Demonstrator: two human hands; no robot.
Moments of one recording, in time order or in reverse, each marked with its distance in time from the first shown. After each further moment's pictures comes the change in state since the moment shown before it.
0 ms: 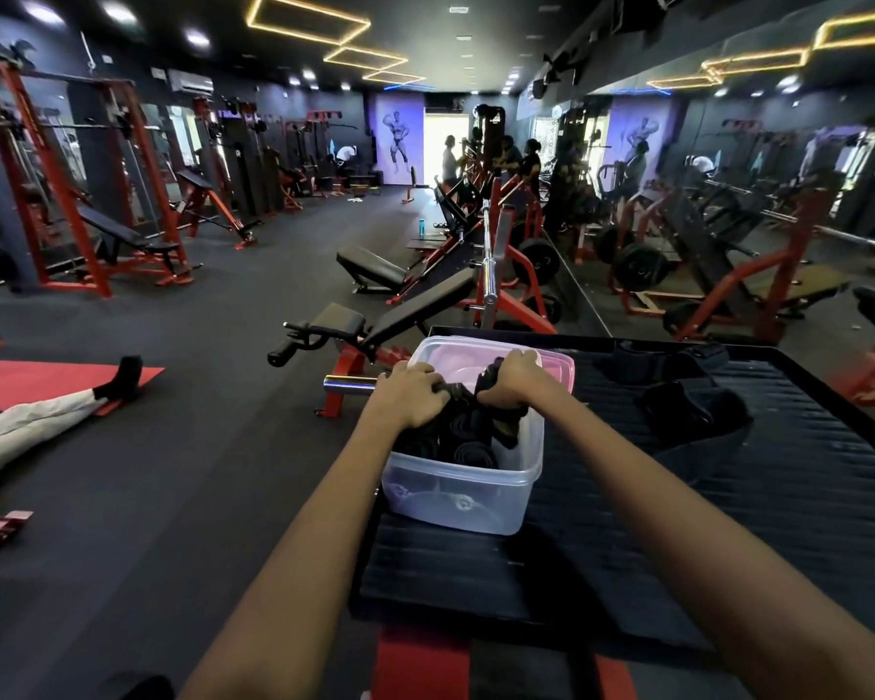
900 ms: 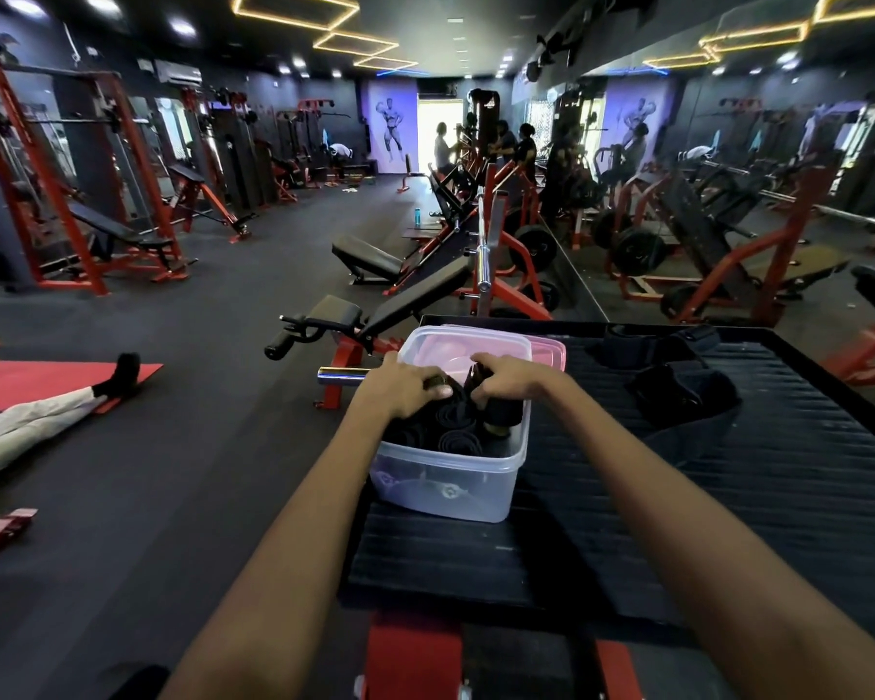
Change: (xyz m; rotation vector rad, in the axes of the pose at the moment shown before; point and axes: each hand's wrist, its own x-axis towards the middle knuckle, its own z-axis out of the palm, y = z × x) left_hand -0.006 0.007 -0.005 0.020 -0.132 -0.004; right_hand 0.013 0.024 0.007 0.170 -0.228 -0.162
